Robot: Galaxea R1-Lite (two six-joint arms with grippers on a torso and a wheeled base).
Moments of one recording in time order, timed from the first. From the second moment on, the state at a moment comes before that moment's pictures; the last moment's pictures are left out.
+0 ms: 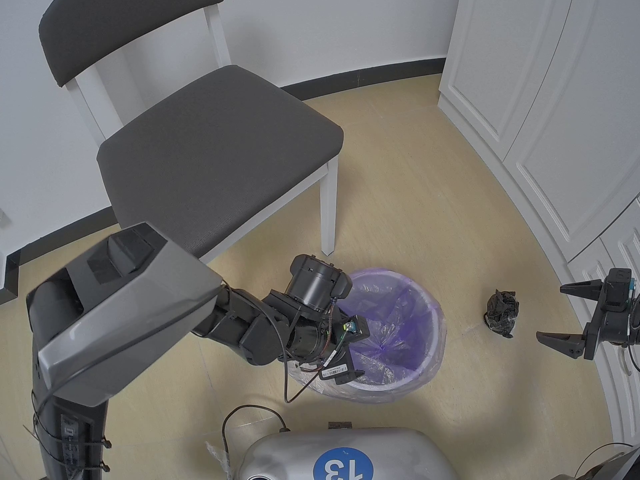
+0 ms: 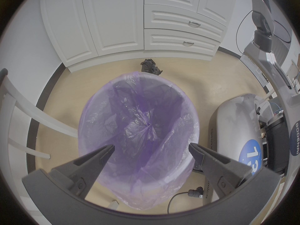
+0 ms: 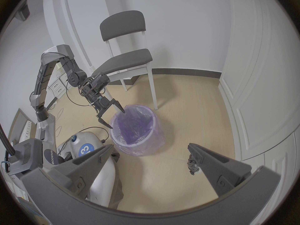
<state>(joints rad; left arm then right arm) -0.69 2.30 -1.32 -0.15 -0.12 0.79 -0.19 1.30 -0.45 -0.26 0.69 -0.56</state>
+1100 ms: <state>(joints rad) -0.70 2.36 -1.35 -0.15 -0.16 0.76 -0.21 1.33 -0.47 -0.26 0.69 -0.58</state>
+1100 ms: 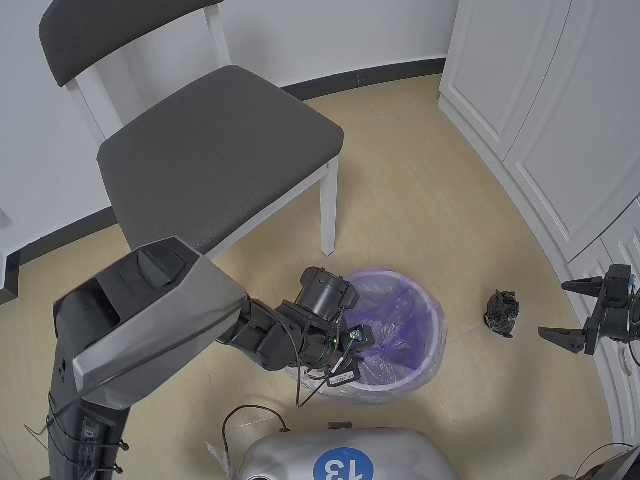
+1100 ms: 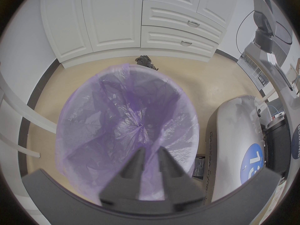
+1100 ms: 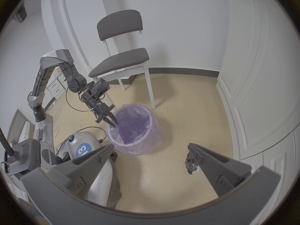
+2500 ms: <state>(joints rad) -0.79 2.39 -1.03 -0.48 -0.19 0.46 -0.21 1.37 -0.46 -0.25 0.69 -0.65</state>
